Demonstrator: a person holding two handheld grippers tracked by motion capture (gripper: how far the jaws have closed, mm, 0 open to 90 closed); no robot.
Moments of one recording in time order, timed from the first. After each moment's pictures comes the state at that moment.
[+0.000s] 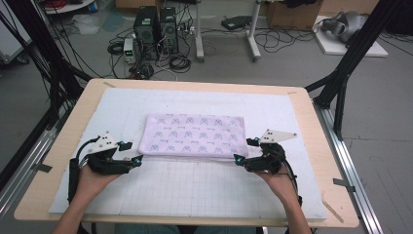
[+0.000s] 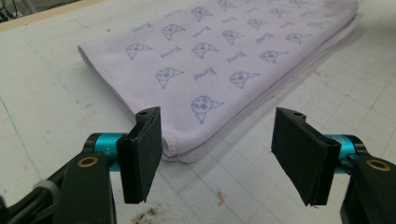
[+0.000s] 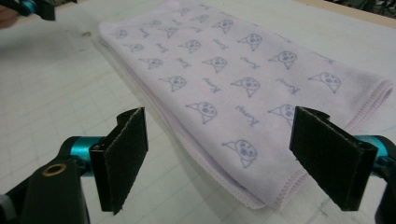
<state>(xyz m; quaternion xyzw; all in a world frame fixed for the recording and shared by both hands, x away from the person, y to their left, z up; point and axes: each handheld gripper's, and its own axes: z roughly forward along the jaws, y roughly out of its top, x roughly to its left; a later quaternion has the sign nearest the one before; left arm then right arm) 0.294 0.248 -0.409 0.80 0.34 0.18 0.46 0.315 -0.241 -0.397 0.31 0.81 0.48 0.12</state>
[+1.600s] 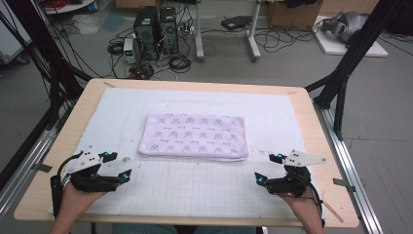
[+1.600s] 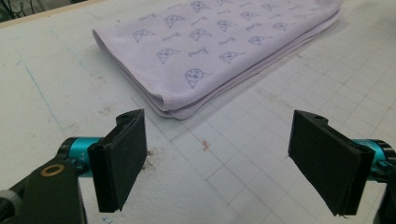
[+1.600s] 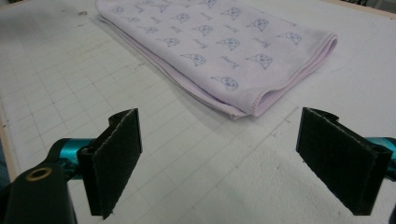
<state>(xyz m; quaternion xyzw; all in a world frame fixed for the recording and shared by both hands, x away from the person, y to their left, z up) 0.248 0.269 -0.408 0.79 0.35 0.20 0.47 0.256 -0.292 -0.405 0.33 0.80 0.47 0.16</state>
